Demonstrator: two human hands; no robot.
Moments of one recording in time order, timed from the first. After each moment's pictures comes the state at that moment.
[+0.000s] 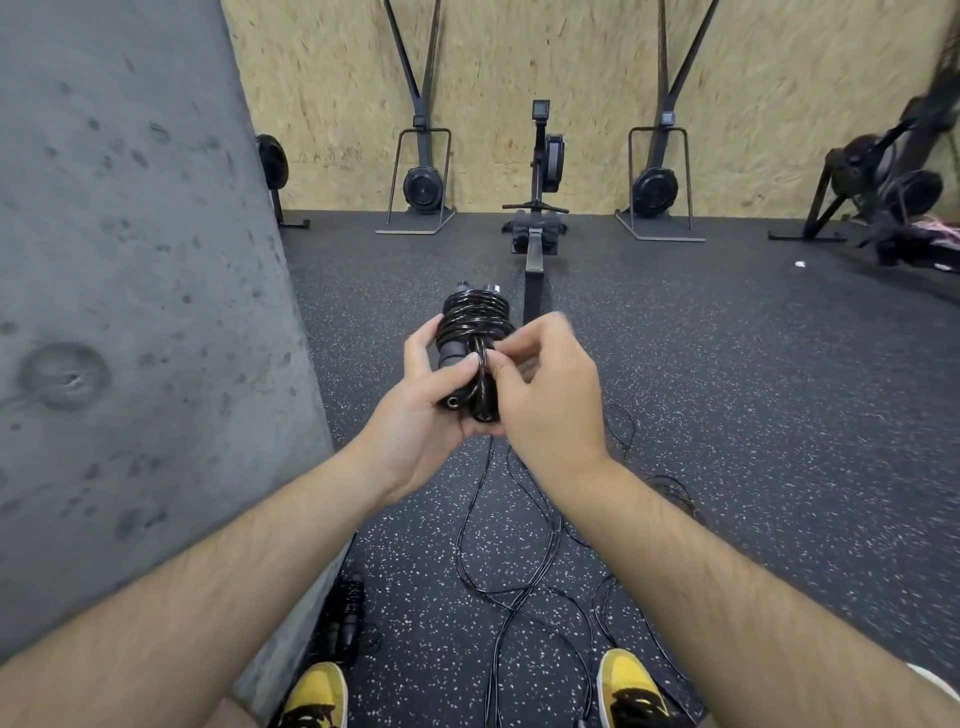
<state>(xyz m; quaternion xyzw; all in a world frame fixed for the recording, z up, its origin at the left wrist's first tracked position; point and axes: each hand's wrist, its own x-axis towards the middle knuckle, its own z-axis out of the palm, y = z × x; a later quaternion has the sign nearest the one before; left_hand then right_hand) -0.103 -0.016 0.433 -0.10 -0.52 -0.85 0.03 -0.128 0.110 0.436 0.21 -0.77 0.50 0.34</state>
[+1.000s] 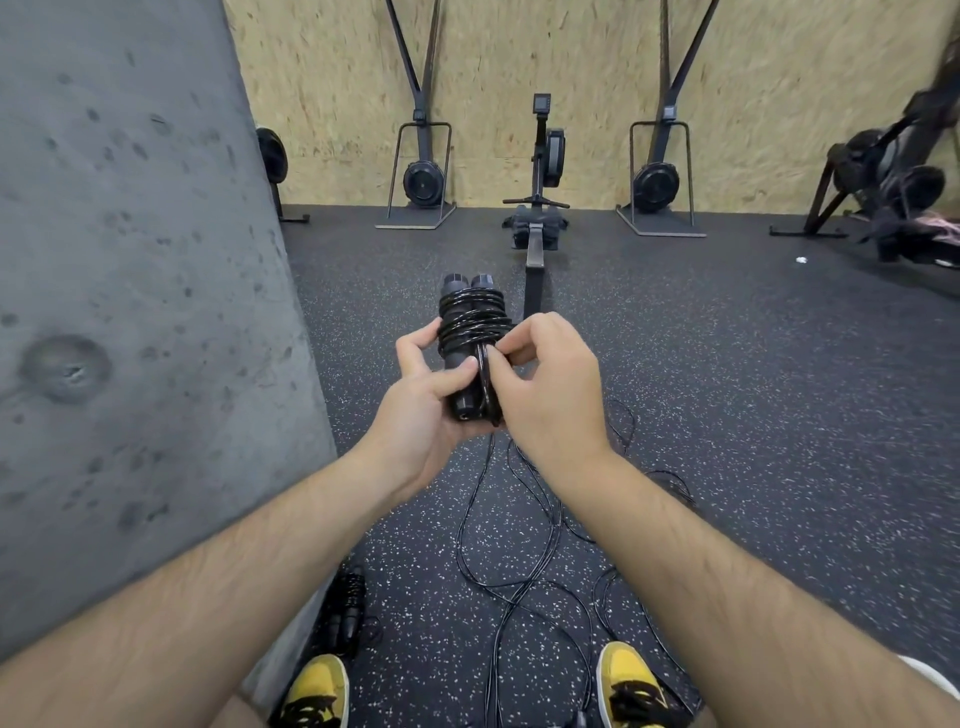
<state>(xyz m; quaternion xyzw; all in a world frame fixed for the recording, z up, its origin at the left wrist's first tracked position) -0.106 -0.015 0.429 -0.06 -0.52 -0.85 0.06 -0.133 0.109 0.433 0.21 -0.78 0.48 0.35</state>
